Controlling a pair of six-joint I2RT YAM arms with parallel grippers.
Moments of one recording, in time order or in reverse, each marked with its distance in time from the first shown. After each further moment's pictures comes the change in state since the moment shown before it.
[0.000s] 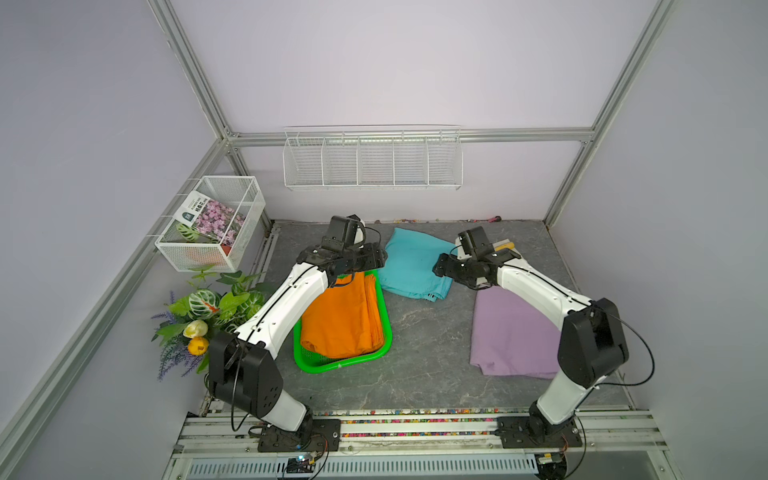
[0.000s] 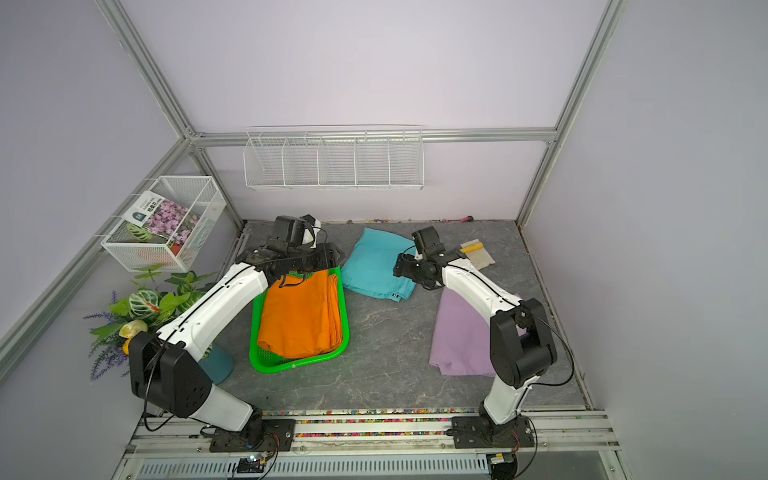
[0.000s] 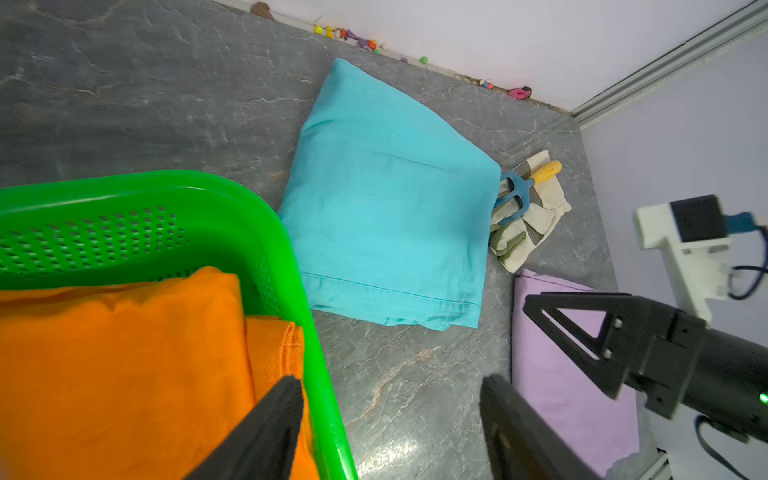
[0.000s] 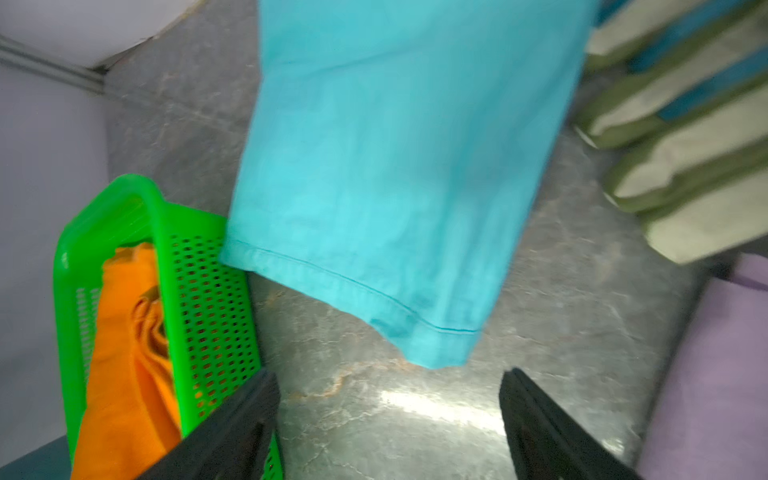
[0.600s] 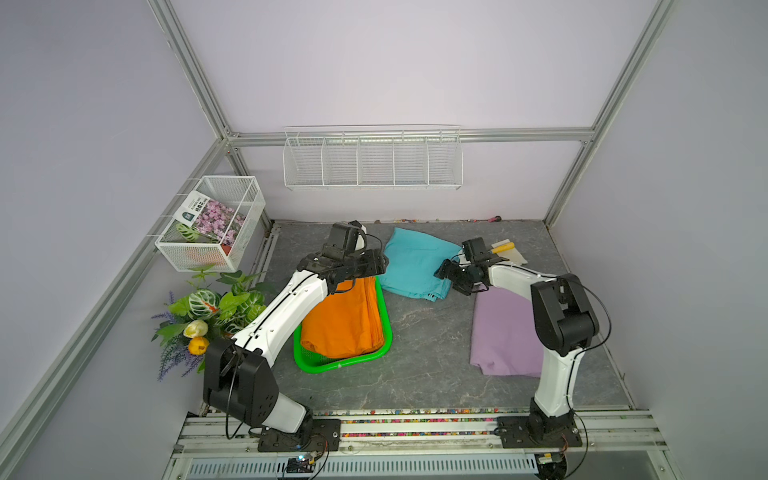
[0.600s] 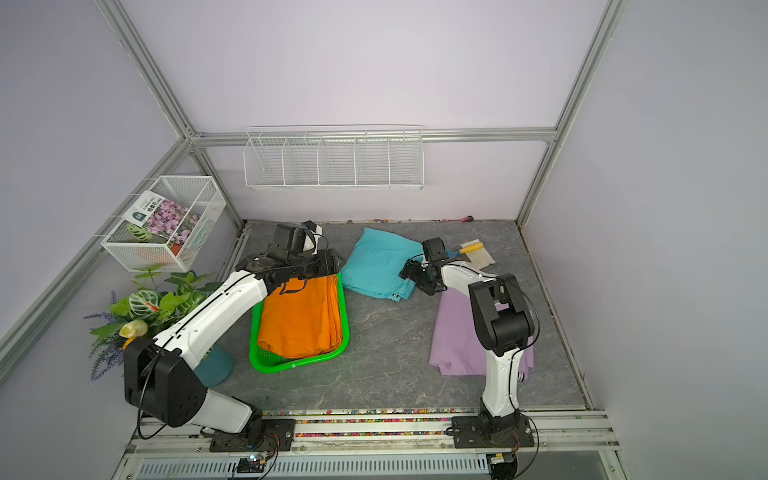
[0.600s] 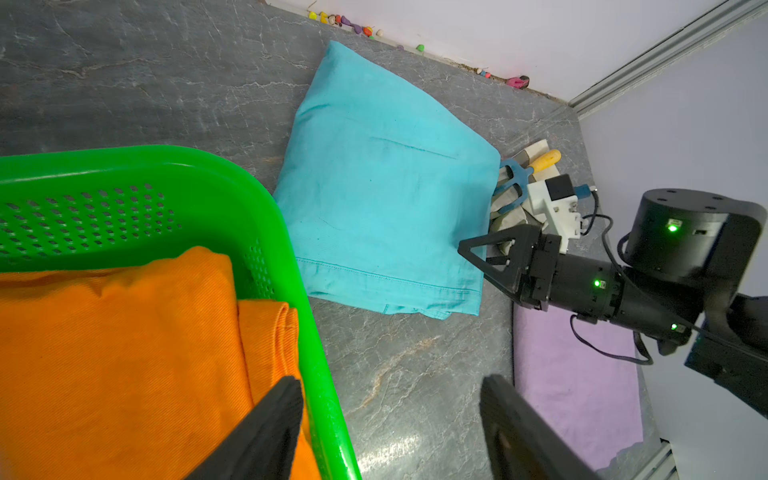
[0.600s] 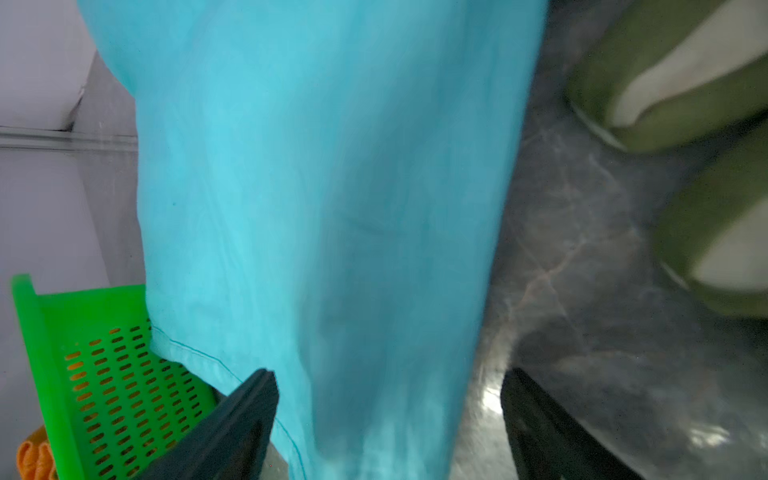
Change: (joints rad) left arm -0.011 -0.057 -0.080 0.032 -0.018 0.001; right arm -0.074 0.268 -0.009 0.264 -0.152 0.101
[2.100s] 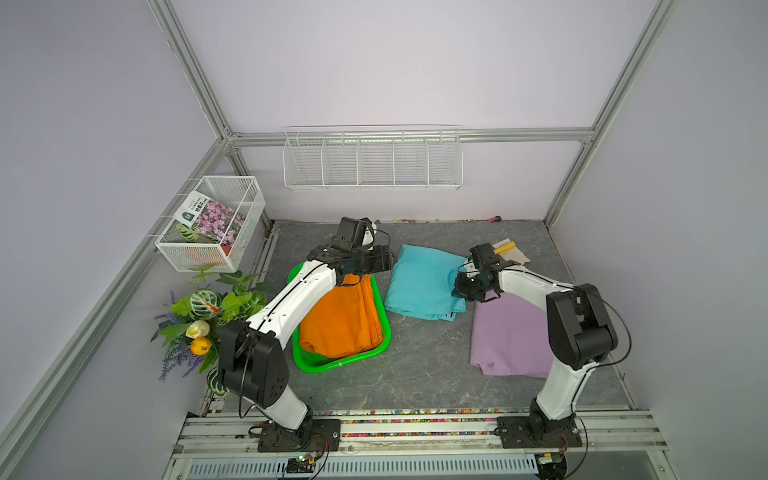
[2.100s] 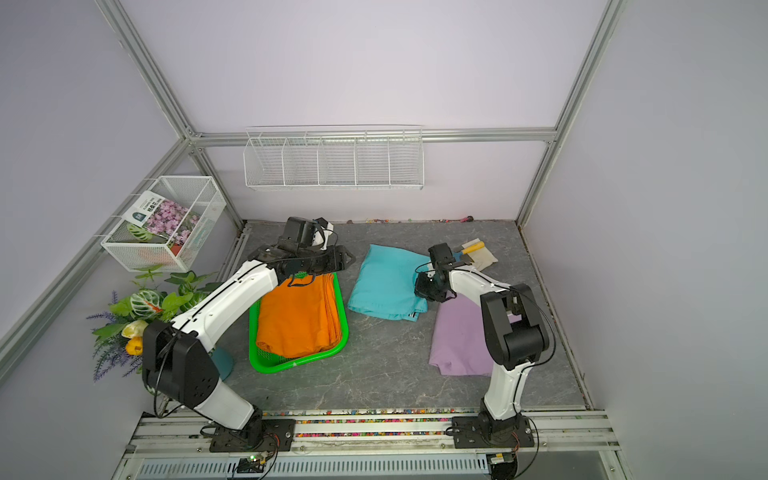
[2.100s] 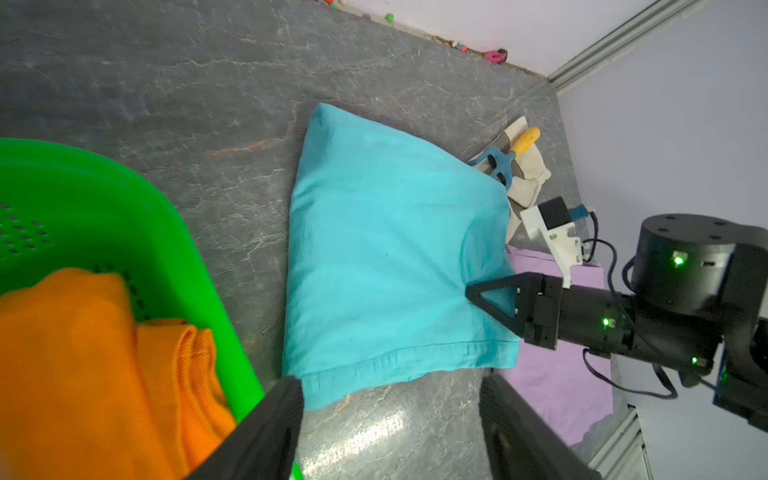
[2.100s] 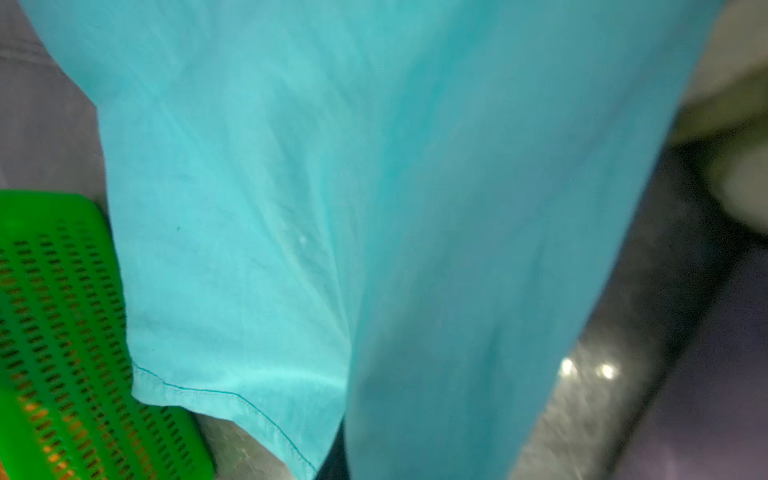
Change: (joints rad) left arm -0.028 0.149 0.135 -0.024 0.101 0.005; right arm -0.018 -0.172 -0.142 -0.228 0.021 -0.187
